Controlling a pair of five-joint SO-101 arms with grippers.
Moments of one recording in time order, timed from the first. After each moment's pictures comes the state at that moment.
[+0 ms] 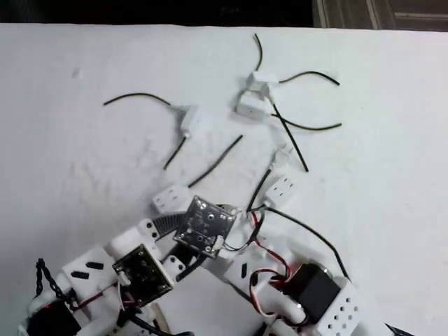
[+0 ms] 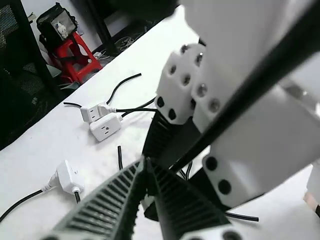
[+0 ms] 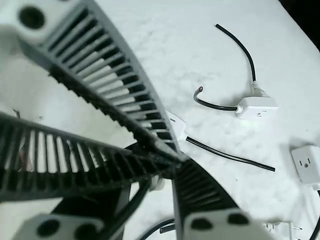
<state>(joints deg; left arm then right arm) 41.9 -104.5 62.9 73.7 -16.8 -53.2 -73.7 54.4 64.3 20.5</state>
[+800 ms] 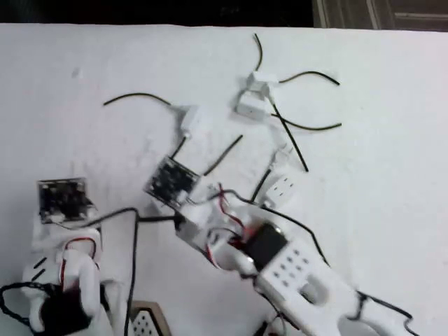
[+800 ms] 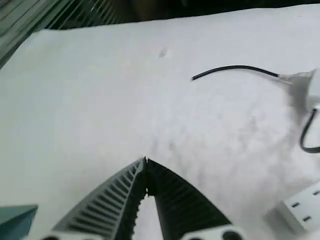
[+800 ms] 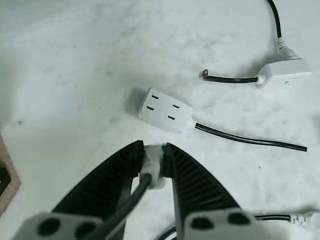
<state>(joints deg) -23.7 -104.5 74.3 69.5 -13.9 -50.4 -44.7 49.1 52.7 14.8</state>
